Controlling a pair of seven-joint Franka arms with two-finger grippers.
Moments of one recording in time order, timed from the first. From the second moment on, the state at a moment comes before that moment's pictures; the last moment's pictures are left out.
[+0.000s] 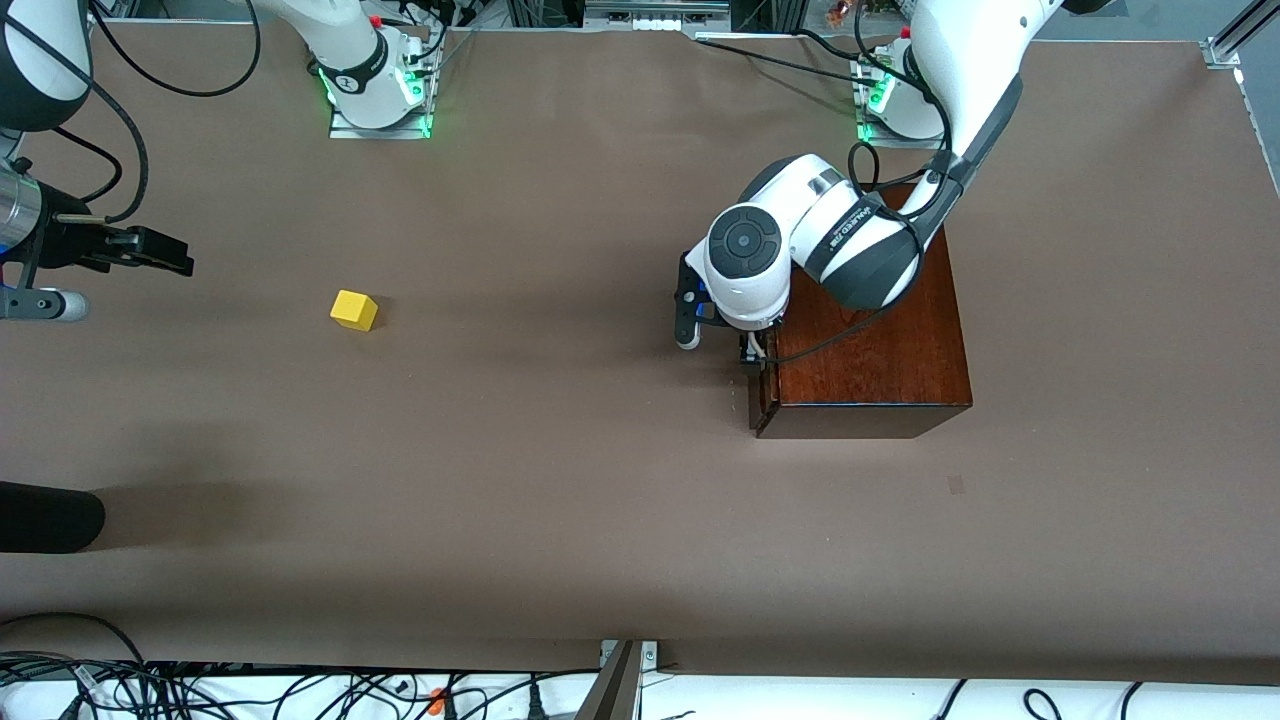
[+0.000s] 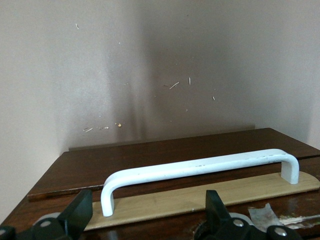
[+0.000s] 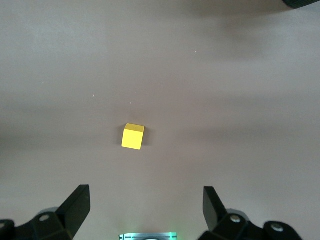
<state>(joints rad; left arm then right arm) -0.23 0.59 -0.48 -1.54 0.33 1.85 0.85 0.50 0.13 -0.57 -1.58 0.03 1.53 -0.05</state>
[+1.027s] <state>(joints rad) 0.00 0.35 -0.47 -1.24 0.27 1.40 0.28 0.04 0.05 -0.08 -1.62 -0.02 1.55 0.03</state>
